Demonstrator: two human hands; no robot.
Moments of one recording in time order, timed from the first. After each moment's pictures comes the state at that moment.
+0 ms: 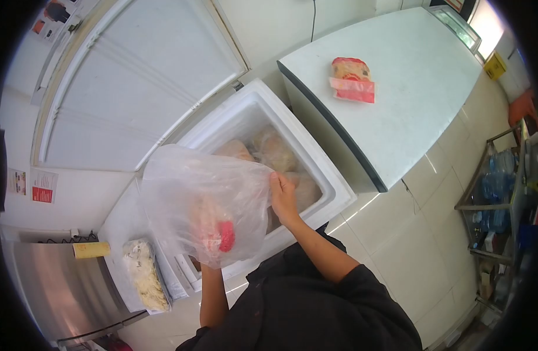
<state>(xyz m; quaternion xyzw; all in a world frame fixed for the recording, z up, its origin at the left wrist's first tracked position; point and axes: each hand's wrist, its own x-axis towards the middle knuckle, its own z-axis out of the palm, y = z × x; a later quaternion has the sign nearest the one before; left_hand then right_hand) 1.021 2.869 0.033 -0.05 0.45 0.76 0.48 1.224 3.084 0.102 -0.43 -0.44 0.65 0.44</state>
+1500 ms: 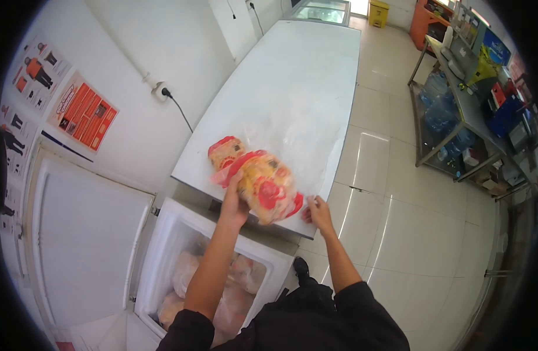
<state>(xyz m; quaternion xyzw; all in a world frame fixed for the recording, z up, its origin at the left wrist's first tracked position) 1.350 3.349 0.182 0.23 0.39 0.45 0.77 1.564 3.261 0.018 -0.62 -0.25 0.56 0.50</state>
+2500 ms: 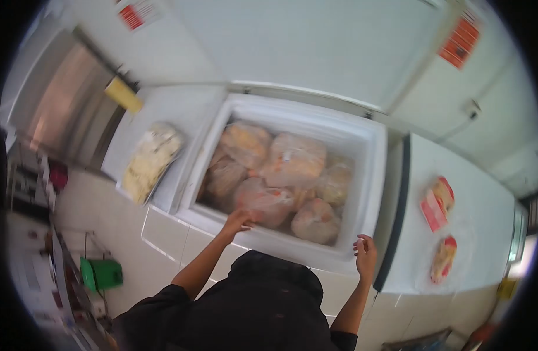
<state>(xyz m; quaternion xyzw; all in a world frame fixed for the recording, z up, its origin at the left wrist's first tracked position) 1.082 2.807 0.007 -0.08 0.68 0.61 0.39 1.349 3.170 0.068 -0.40 -0.71 0.57 0.10</state>
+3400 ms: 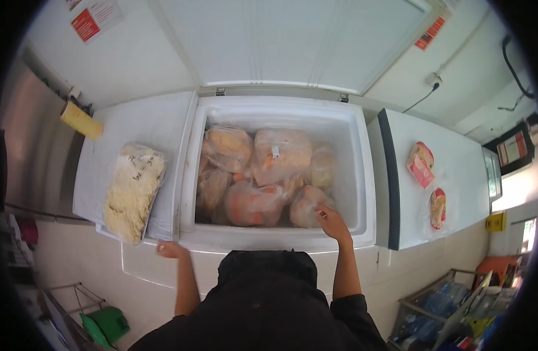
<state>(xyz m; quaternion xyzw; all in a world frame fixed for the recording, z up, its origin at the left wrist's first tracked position) 0.950 2.556 -0.047 -0.46 0.68 0.49 -0.29 1.208 3.032 0.070 -0.29 -0.83 0.47 -0.02</state>
